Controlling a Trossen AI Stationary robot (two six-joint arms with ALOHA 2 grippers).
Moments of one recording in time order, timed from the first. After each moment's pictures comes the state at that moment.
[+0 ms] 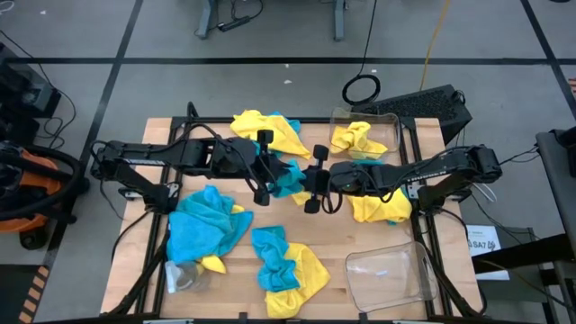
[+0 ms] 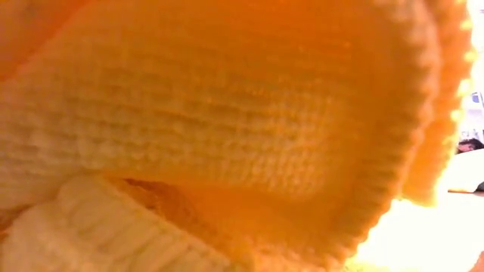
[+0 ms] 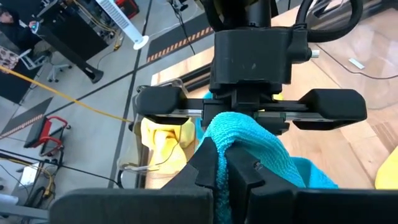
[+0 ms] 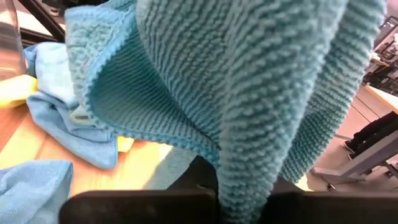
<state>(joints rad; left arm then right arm) -0.07 1.48 1.58 -0.57 -0.24 0.42 0.08 1.46 1.02 0.15 0.35 -0.27</state>
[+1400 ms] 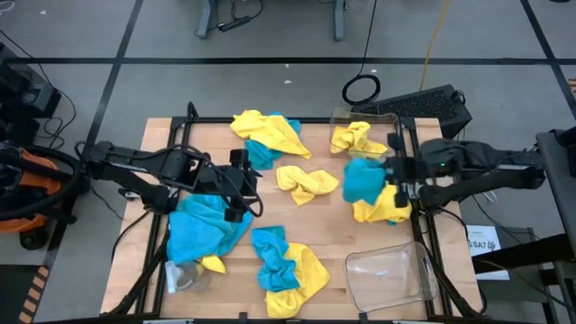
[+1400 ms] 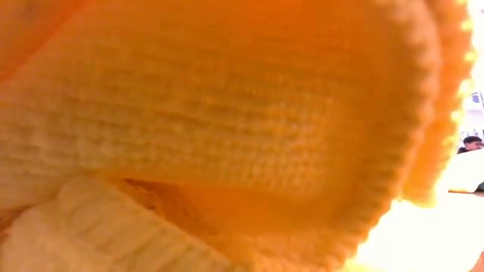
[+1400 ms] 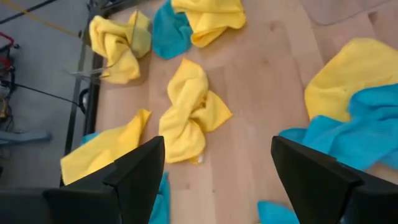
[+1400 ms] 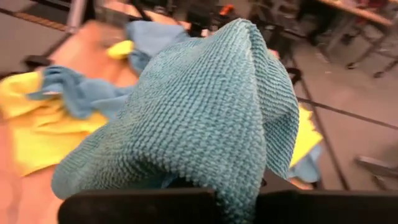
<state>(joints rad) -0.22 1.39 1.51 -0.97 -0.31 0.10 0.08 0.73 1.02 -0.73 0.11 -0.23</state>
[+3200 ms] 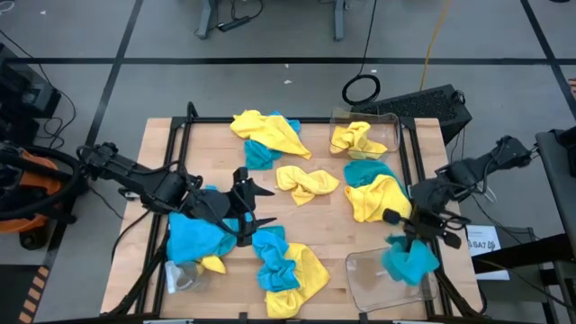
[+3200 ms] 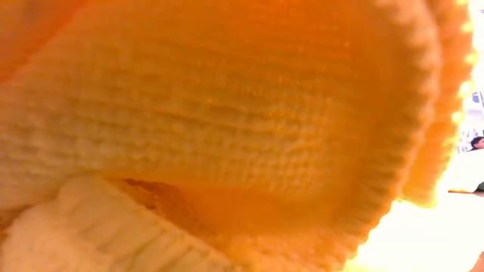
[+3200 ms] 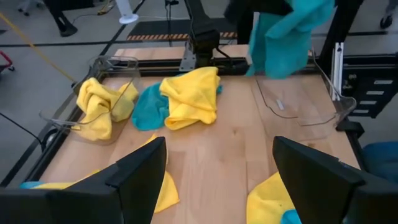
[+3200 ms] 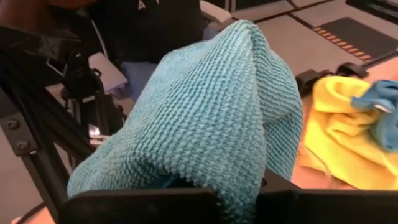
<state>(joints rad) -0.42 1.39 1.45 -0.57 -0.48 -0.18 0.47 0.74 0.82 -0.68 -0.65 -0.30</state>
